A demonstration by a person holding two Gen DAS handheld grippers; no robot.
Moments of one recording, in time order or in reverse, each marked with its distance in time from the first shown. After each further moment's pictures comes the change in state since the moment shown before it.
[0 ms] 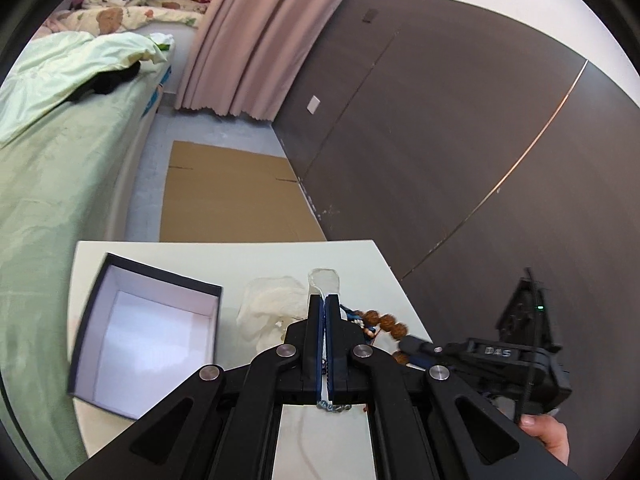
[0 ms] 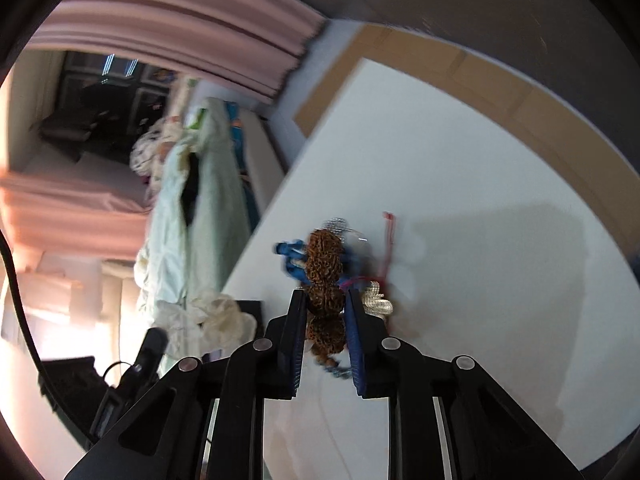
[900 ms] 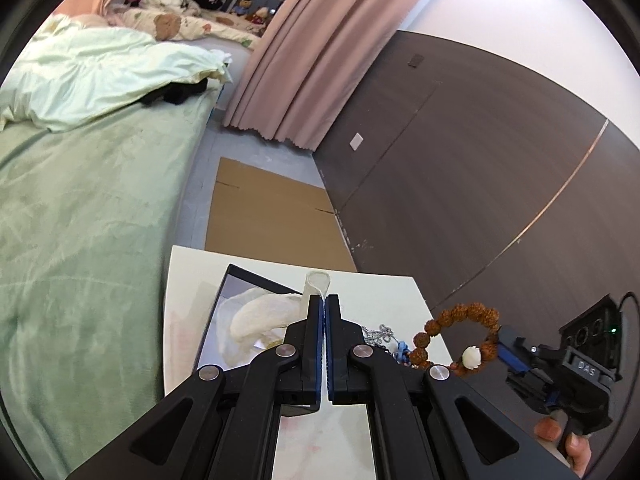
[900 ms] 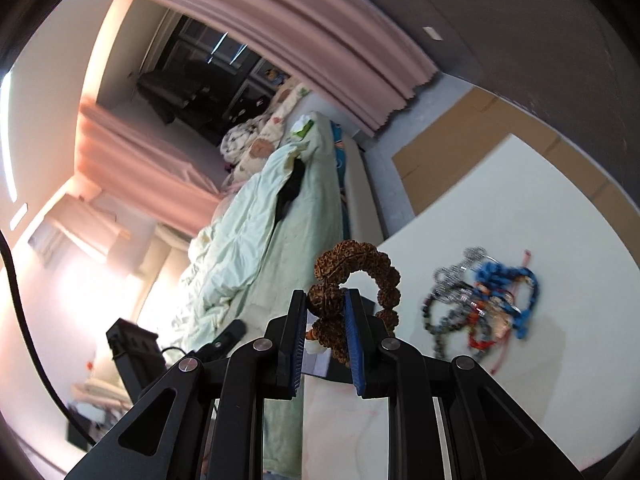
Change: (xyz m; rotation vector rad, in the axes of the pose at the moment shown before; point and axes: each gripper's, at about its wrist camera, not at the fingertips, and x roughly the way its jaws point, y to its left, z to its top) left arm -0.068 0.067 -0.003 -0.132 -0.108 0.064; right arm -0.037 0.105 -0.038 -0.321 -0.127 0.182
